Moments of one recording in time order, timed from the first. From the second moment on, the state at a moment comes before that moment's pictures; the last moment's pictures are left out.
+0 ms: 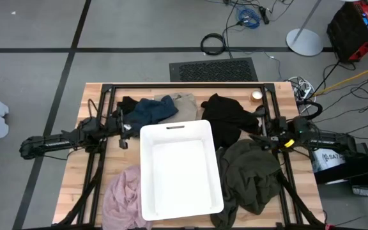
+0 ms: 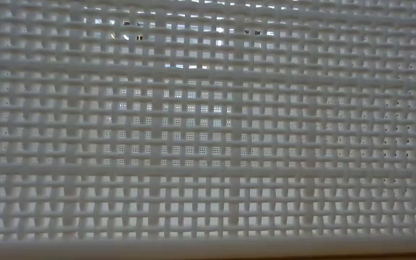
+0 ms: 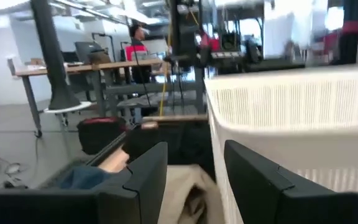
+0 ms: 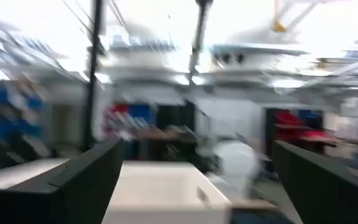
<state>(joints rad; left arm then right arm) 0.21 0.14 0.01 0.28 0.07 0.05 -0.15 0.10 0.01 0.57 -0.18 0.09</state>
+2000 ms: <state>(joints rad) 0.27 0.58 0.56 -0.60 -0.38 -0.27 -0.44 0.81 0.81 -0.22 0.21 0.22</state>
